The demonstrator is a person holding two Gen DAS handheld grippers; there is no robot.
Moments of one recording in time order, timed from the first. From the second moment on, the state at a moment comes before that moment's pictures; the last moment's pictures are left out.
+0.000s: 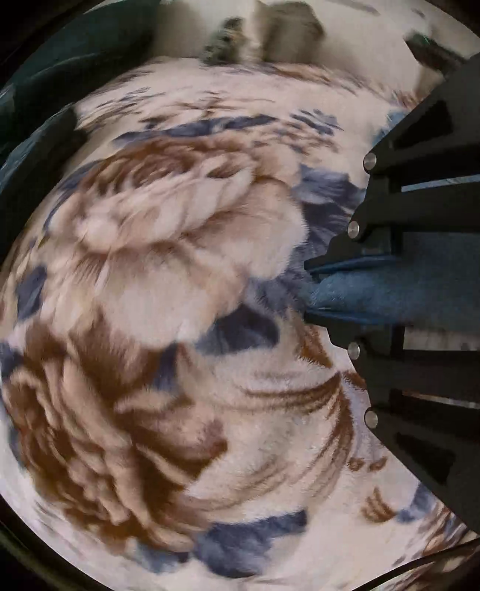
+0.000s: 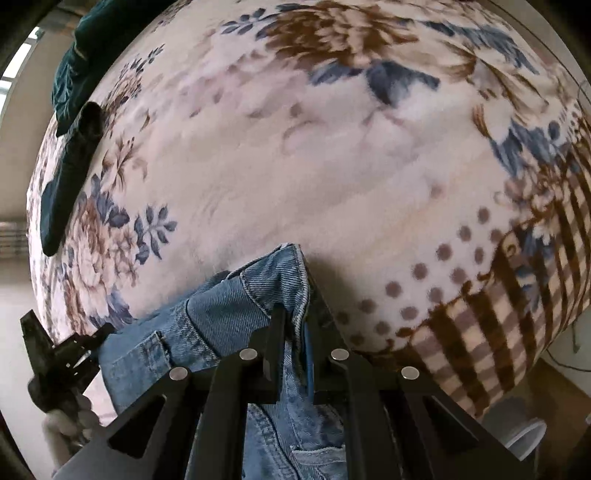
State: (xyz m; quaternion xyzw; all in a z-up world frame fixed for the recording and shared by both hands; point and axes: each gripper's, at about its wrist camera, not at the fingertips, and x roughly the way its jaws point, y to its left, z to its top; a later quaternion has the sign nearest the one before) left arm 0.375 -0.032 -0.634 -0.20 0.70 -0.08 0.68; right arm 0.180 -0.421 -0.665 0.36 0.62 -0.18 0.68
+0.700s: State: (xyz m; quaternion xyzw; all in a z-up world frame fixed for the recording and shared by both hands) left arm 0.257 -0.039 -0.615 -0.13 0.72 -0.13 0.66; right arm 0.055 -0.410 -0.699 0.45 0.66 -0.14 0.59
